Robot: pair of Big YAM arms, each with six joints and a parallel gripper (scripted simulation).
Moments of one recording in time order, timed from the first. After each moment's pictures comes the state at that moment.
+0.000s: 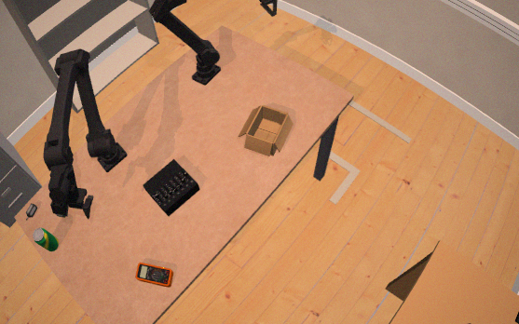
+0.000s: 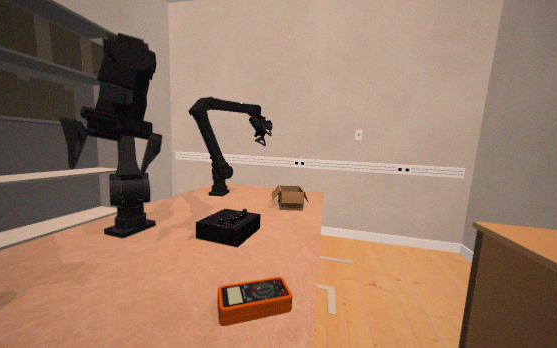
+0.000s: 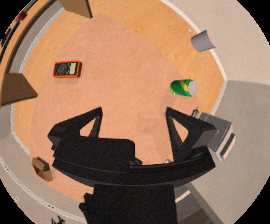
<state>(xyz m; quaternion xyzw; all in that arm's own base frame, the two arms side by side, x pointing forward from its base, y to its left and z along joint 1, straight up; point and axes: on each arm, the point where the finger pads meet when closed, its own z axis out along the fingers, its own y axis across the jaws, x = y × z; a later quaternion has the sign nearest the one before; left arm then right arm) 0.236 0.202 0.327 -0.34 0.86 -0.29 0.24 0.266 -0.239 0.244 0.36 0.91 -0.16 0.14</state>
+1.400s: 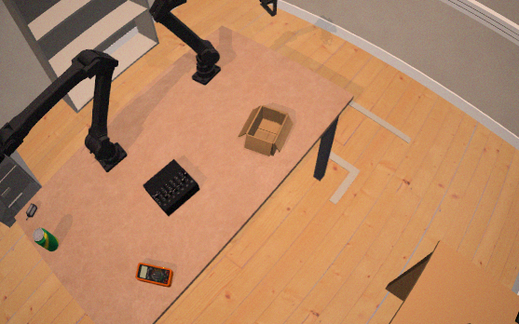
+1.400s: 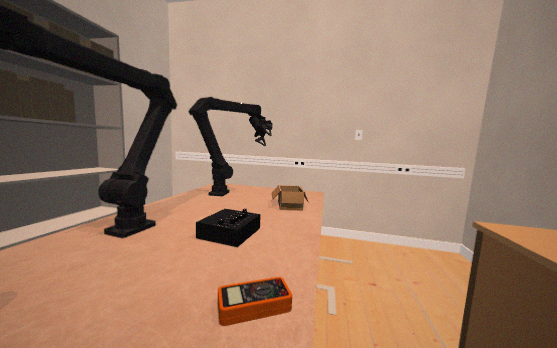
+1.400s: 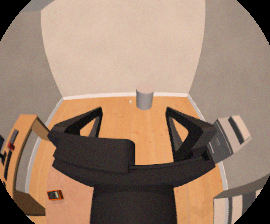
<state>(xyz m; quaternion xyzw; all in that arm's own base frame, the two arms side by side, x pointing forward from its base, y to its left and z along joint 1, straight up) 0.236 0.202 0.327 -0.34 0.86 -0.29 0.24 0.056 -0.509 0.449 0.52 0.56 -0.43 0.48</state>
